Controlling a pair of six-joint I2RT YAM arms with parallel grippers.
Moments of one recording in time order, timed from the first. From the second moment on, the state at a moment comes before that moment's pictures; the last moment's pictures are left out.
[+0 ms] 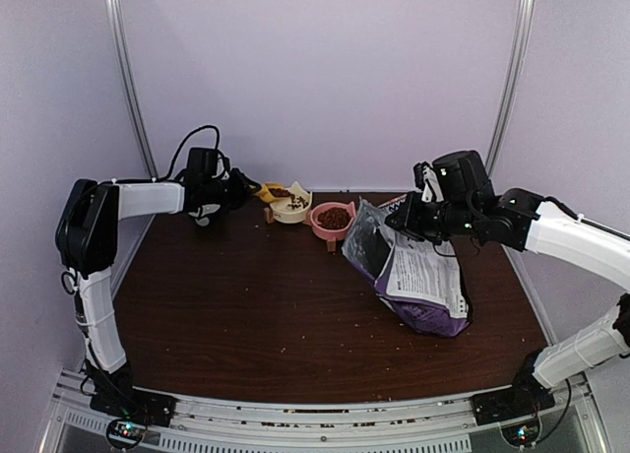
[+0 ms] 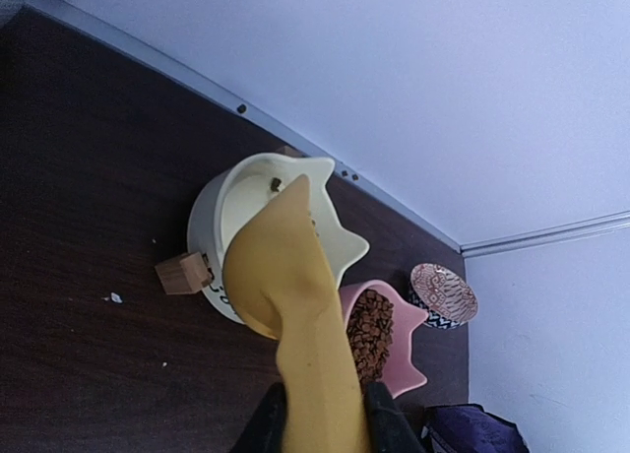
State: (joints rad) left arm -0.33 2.01 1.46 0.08 0.33 -0.91; right arm 0.73 1.29 1.15 -0.41 0.04 0.82
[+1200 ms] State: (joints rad) left arm -0.46 2.01 1.82 -0.42 0.00 -0.41; right arm 0.73 1.30 1.15 -0.42 0.03 0.81
